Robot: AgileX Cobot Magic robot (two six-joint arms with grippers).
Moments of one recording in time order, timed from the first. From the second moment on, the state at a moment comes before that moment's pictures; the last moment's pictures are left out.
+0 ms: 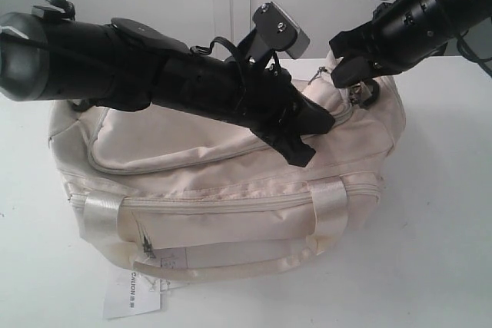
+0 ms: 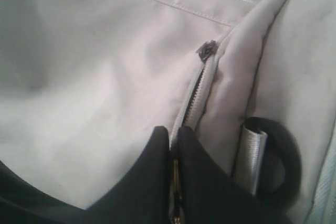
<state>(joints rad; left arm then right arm) -0.58 1.81 -1.30 -1.41 0.54 1.67 -0.03 1.70 -1.41 0.62 0.96 -0.62</state>
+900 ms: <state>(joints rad) -0.58 1.81 -1.30 -1.41 0.54 1.67 -0.03 1.70 -1.41 0.61 0.97 -0.54</state>
